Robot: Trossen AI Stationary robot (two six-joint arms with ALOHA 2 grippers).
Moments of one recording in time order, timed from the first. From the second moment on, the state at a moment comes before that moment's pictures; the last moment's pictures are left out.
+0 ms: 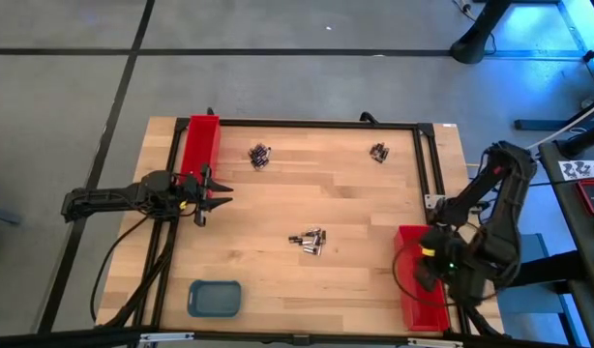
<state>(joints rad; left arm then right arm) 0.08 0.01 0.01 0.01 0.02 0.03 1.13 1.26 1.17 -1.35 0.28 1.95</state>
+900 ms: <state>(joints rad) 0.08 0.01 0.01 0.01 0.02 0.03 1.05 1.26 0.81 -1.10 0.07 2.12</state>
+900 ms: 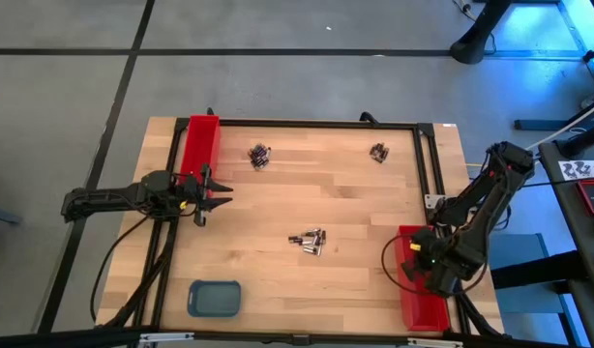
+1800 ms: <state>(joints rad) 0.08 0.01 0.01 0.01 0.02 0.03 1.05 1.26 0.73 -0.88 0.08 1.13</state>
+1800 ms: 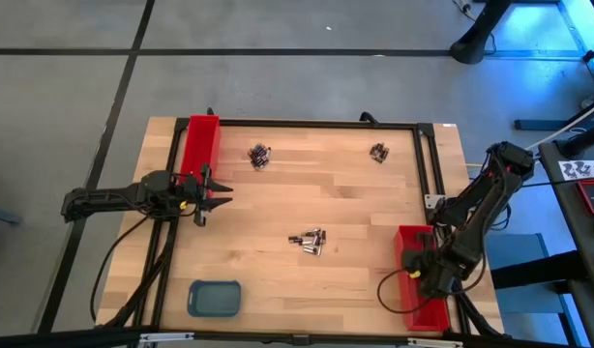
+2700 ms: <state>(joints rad) 0.08 0.01 0.01 0.01 0.02 0.03 1.05 1.26 0.54 -0.64 0.04 1.06</state>
